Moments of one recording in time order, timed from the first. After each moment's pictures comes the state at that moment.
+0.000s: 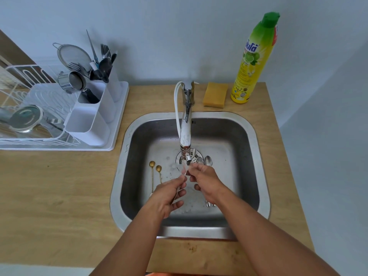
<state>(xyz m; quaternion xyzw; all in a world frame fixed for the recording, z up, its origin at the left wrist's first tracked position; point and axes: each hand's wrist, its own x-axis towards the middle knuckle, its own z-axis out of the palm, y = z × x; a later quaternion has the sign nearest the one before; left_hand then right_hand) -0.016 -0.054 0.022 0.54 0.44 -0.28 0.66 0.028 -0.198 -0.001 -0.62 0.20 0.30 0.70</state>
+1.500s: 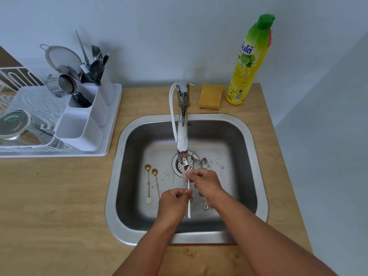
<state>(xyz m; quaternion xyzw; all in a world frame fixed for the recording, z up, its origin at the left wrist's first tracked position) -0.037 -0.085 0.015 0.76 0.32 -0.19 0.54 0.028 -0.206 -0.005 -0.70 0.23 0.25 0.62</state>
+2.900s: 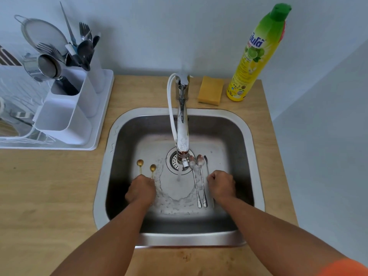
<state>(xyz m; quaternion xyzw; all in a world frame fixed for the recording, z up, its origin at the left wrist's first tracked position) 0.011 -0.010 -0.054 0.89 0.35 -0.22 0.20 0.033 -0.258 -0.052 -0.92 0.21 0.19 0.26</state>
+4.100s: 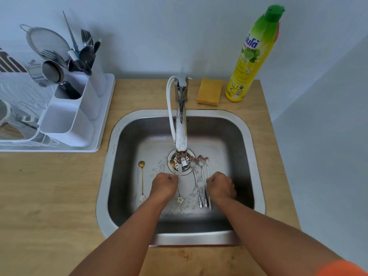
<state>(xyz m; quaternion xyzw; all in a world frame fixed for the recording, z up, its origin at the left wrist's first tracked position) 0.020 -0.061 -0.036 0.79 0.31 -0.25 0.46 0.027 -0.249 -0.055 -0.92 0.25 0.21 0.21</state>
